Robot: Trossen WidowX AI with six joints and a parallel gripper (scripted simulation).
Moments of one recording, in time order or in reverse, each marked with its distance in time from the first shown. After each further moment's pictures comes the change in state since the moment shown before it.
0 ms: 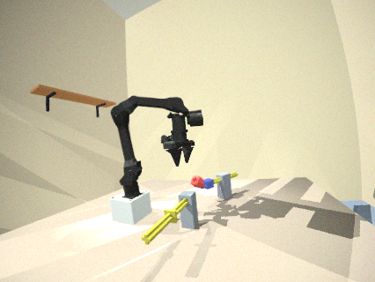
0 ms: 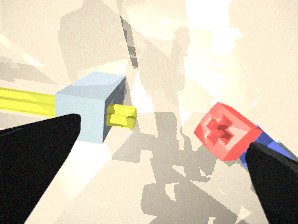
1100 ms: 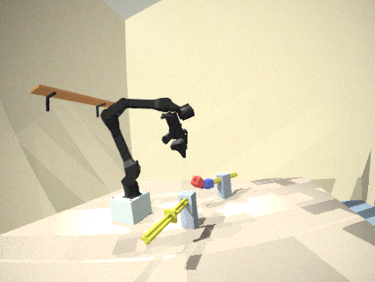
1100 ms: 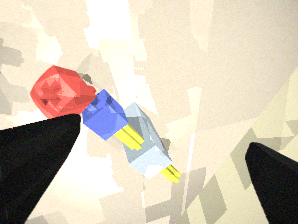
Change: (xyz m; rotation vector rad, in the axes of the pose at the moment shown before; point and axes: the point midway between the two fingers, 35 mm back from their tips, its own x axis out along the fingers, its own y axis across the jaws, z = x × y) arm -0.036 -0.094 0.033 -0.249 0.145 -0.429
